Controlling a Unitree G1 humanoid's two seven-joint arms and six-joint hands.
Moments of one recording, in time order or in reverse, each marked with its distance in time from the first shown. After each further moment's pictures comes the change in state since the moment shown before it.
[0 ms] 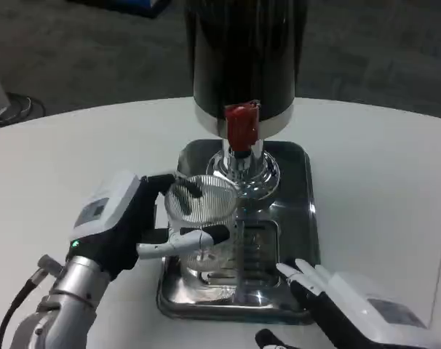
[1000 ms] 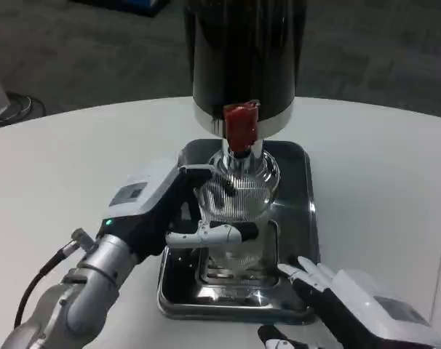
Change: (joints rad) left arm -0.132 0.024 -0.132 0.093 0.000 -0.018 -0.031; right arm -0.010 -0.002 -0.029 0.003 0.057 0.003 0.000
